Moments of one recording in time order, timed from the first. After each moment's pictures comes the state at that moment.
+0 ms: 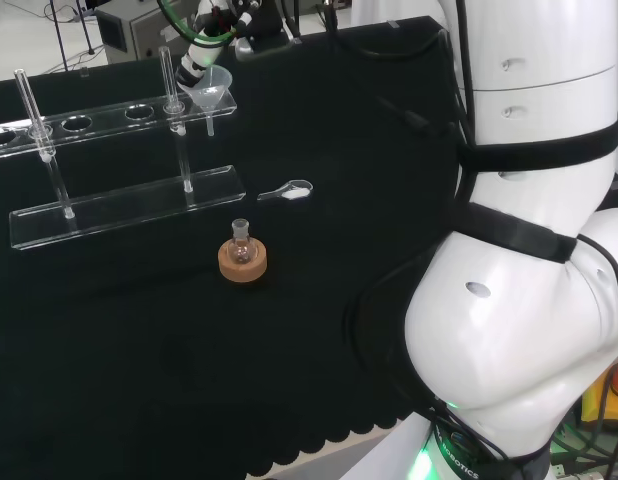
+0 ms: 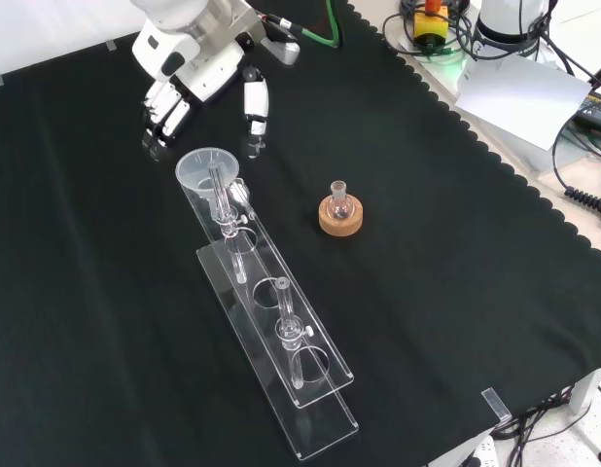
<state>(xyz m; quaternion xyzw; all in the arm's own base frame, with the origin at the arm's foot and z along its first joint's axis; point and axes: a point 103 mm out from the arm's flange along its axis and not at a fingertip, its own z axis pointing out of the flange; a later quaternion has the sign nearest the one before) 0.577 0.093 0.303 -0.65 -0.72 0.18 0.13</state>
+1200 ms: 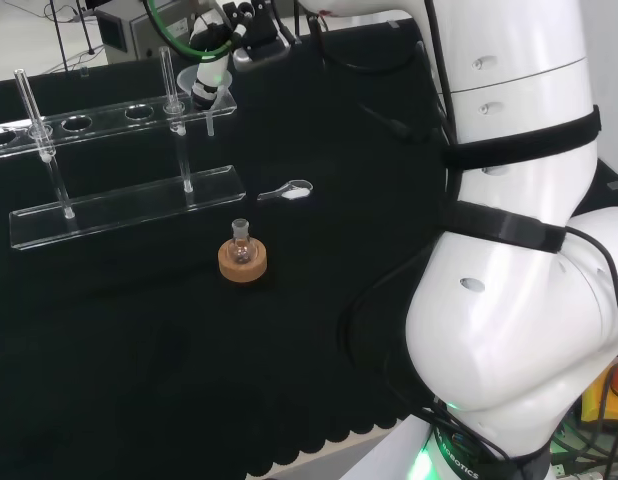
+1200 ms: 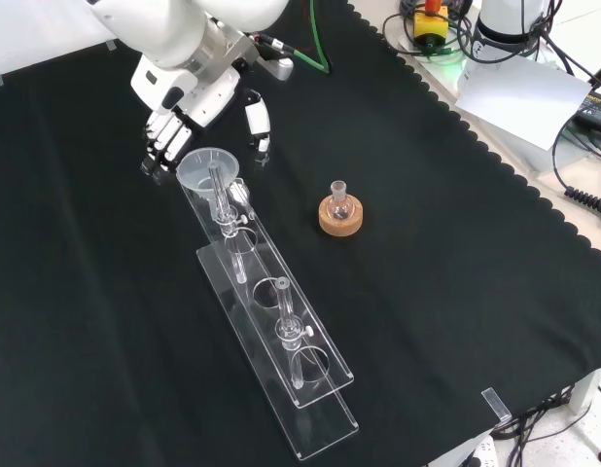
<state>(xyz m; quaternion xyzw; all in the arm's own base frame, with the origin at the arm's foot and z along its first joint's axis) 0.587 0.095 0.280 -0.63 -0.73 0.23 0.13</state>
